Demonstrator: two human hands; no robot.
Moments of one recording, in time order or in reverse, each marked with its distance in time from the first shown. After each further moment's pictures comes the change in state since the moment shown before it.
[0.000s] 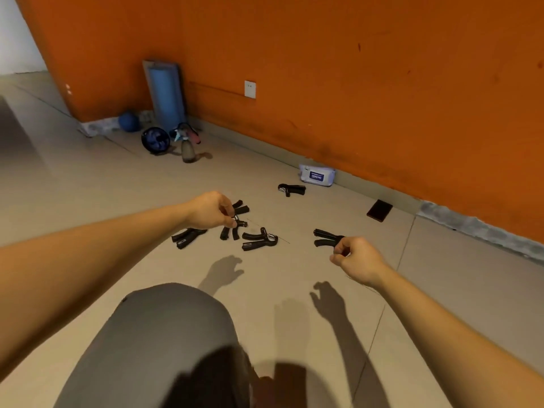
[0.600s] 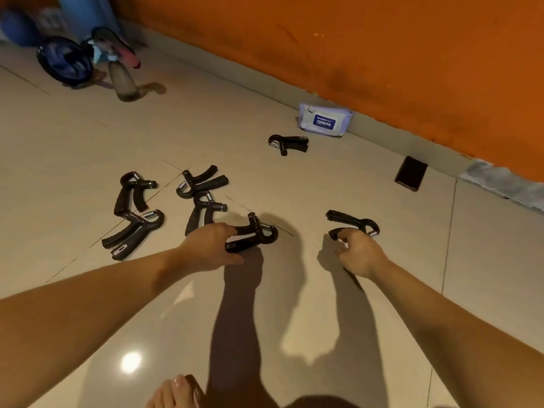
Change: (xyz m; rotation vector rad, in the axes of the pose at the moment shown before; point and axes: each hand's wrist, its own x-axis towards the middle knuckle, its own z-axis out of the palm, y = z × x) left_hand 0.252 -0.123 0.175 0.149 -0.183 0.041; right_hand 0.271 0.098 0.144 -0.186 -0.190 0.232
